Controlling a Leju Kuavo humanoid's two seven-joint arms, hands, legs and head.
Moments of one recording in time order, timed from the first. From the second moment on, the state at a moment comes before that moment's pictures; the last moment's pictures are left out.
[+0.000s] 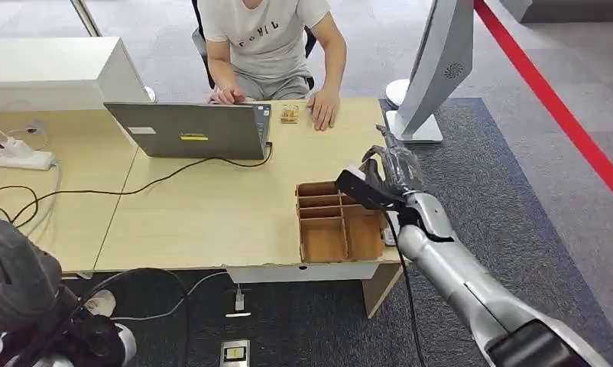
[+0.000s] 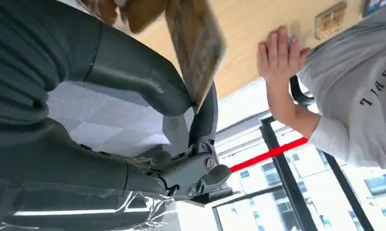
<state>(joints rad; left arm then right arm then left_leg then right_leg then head) -0.13 0.09 -0.47 -2.15 -0.05 0.69 -0.70 -0.75 -0.21 0.71 -0.88 0.57 -0.40 0.02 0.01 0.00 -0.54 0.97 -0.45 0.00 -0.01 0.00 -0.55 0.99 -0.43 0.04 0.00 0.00</state>
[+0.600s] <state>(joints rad) -0.13 0.09 -0.48 -2.15 -0.06 0.69 -0.70 -0.79 -0.19 0.69 -0.95 0.58 -0.45 -0.01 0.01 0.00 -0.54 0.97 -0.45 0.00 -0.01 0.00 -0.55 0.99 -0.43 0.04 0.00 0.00</state>
